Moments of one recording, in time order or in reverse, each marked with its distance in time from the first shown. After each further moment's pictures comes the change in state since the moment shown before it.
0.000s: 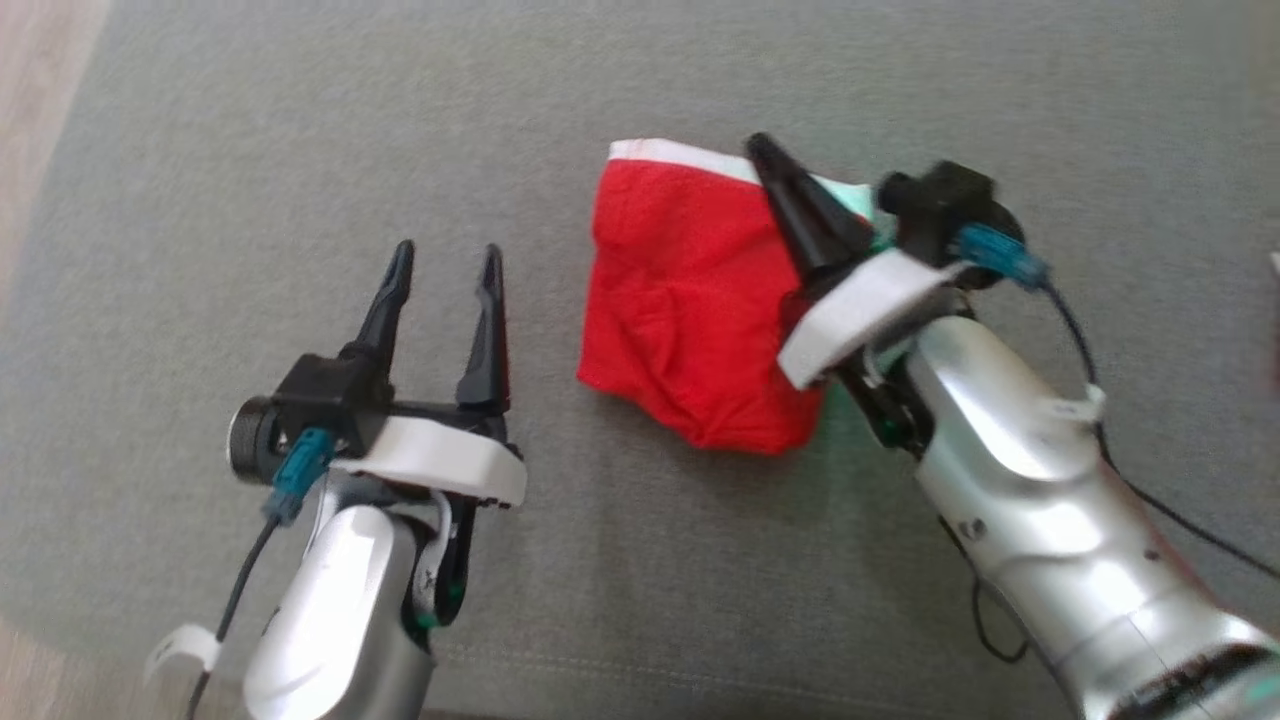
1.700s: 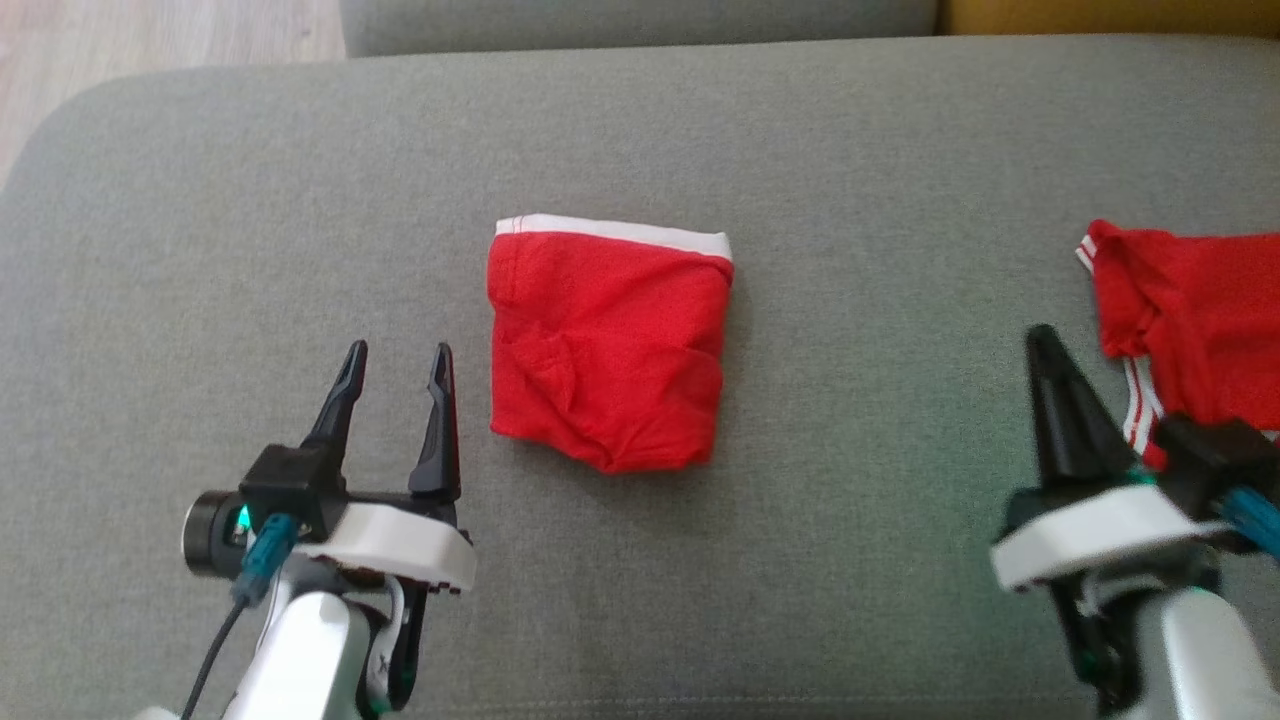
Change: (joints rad) left arm 0.151 0.073 0.031 -0.026 0.018 0.010 0.000; right arm 0.730 0.024 -0.577 -0.779 -0.306 0.000 0.273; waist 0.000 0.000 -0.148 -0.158
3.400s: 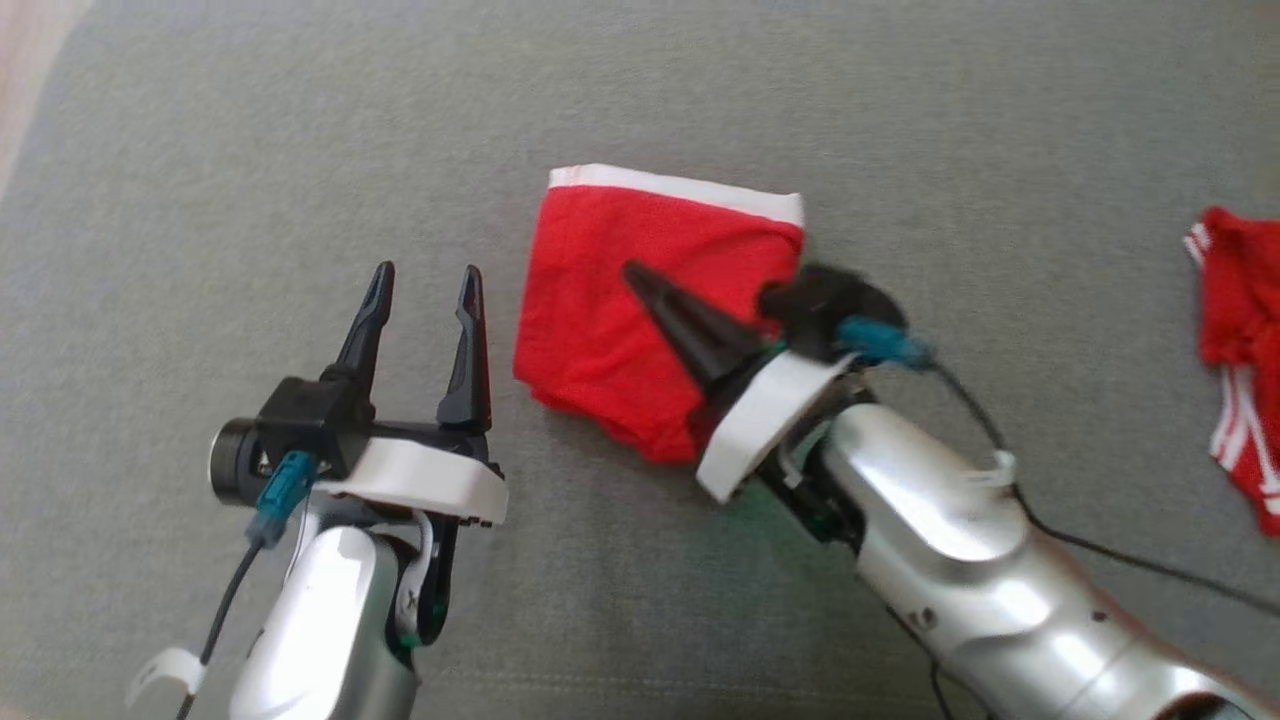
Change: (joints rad) left arm -0.108 -0.065 0.005 0.008 0.010 -0.027 0.000; right arm -0.653 -0.018 0.824 0.652 0.411 0.000 -0.211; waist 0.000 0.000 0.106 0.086
